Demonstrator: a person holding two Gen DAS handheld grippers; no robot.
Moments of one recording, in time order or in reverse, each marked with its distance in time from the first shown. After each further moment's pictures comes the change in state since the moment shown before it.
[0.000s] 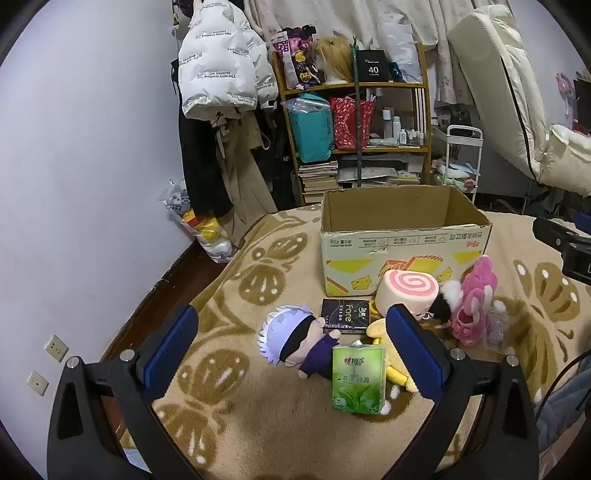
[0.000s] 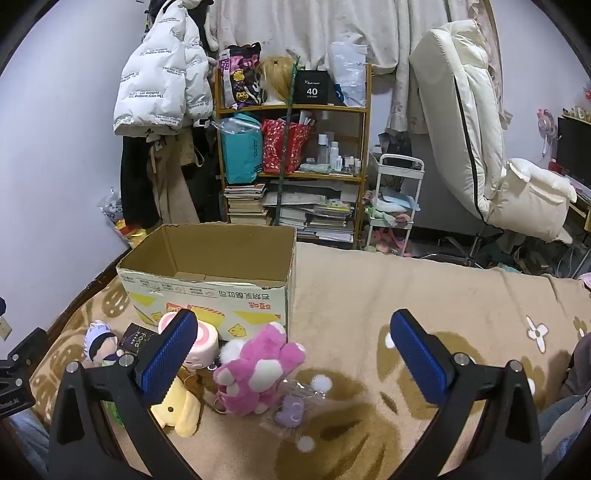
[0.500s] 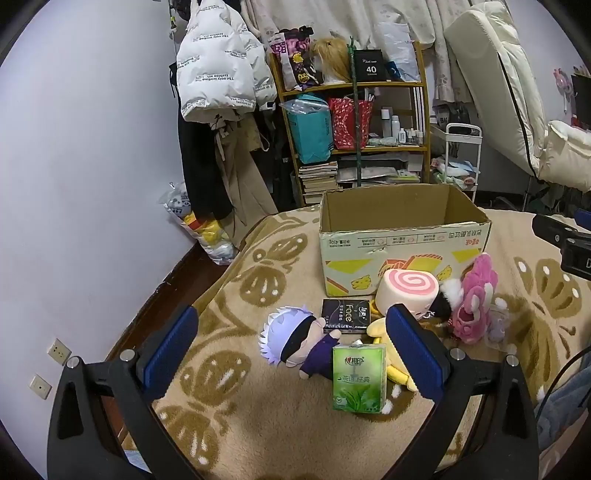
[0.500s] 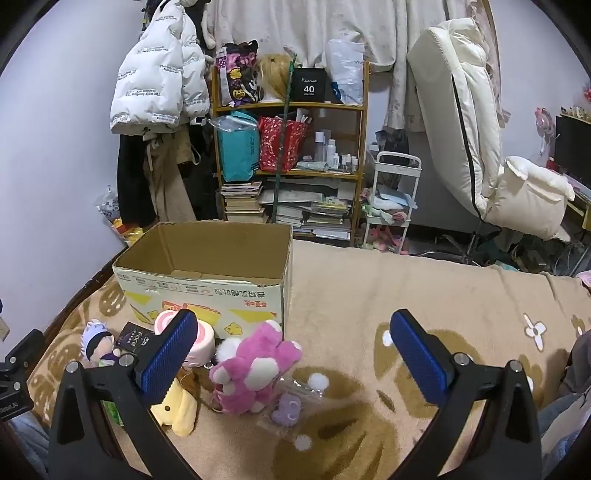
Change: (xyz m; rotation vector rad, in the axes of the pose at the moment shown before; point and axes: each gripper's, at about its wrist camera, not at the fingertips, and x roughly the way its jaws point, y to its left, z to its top) left arm -0.002 -0.003 0.000 0.016 0.000 0.007; right arm 0.005 -0.001 -0.005 0.004 0.007 -0.007
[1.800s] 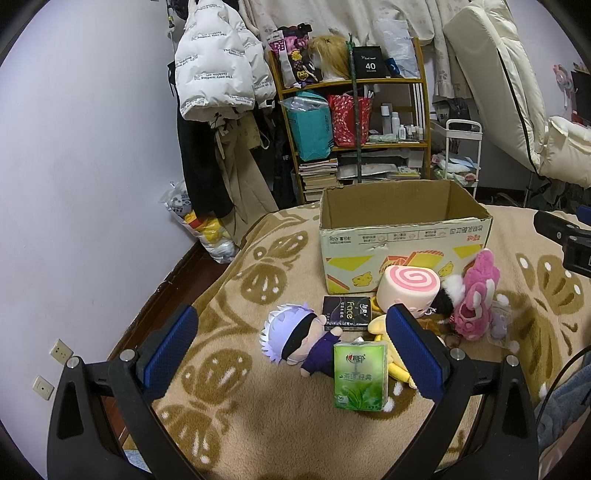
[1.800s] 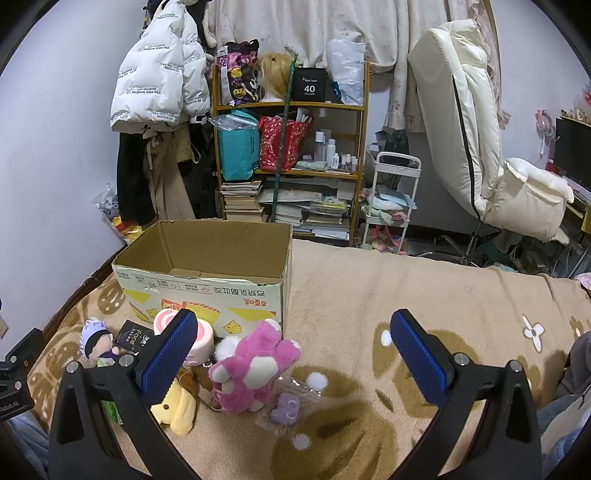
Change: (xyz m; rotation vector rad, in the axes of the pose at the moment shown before) left arm 0.003 0.005 -0.005 0.010 0.003 -0.001; right arm -0.002 0.004 0.000 -0.005 0.006 -0.010
